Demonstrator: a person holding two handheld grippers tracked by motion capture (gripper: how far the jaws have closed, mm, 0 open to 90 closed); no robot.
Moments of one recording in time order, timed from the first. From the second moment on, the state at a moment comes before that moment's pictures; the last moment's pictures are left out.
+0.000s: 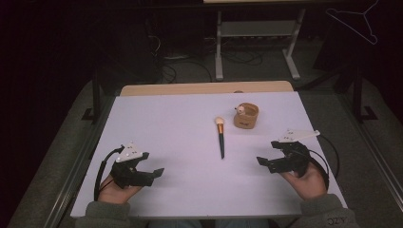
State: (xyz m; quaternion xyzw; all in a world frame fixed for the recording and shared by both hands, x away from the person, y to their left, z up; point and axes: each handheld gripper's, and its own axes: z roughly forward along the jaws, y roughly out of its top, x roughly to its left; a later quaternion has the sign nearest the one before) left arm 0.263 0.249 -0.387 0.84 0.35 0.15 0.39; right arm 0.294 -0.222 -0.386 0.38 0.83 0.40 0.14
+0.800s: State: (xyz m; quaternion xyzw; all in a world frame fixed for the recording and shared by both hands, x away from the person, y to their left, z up) left arm 0.265 0.252 -0.386 0.83 0.36 0.15 0.40; right arm 0.361 -0.150 -0.369 0.38 0.85 0.35 0.07
